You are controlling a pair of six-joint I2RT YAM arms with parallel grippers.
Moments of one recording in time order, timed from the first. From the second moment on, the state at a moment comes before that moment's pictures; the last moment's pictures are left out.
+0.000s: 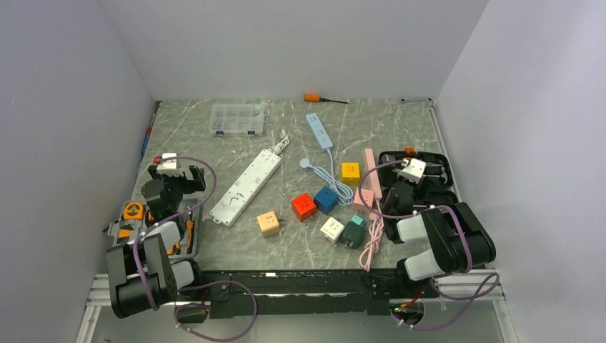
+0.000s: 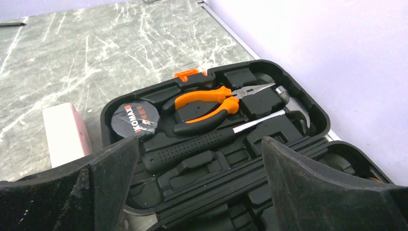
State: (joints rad) left arm 0.32 1.19 0.23 0.81 0.36 0.02; right arm 0.21 1.45 0.18 1.20 0.70 -0.01
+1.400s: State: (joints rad) left arm 0.01 1.34 0.18 1.08 0.04 0.14; right arm 0.23 1.48 0.11 1.40 0.66 -0.08
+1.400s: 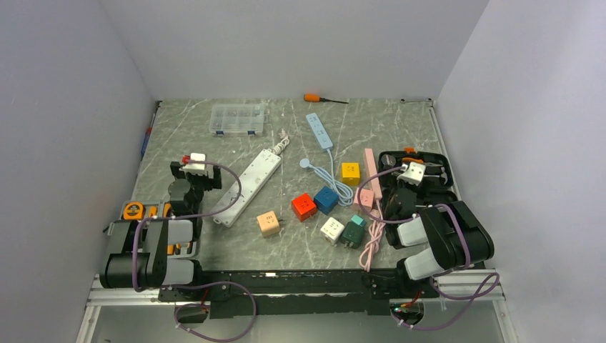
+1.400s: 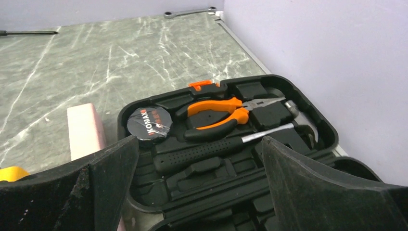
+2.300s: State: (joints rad) left arm 0.03 1.35 0.21 1.02 0.01 0.13; right arm 0.02 1.50 0.24 1.11 0.36 0.06
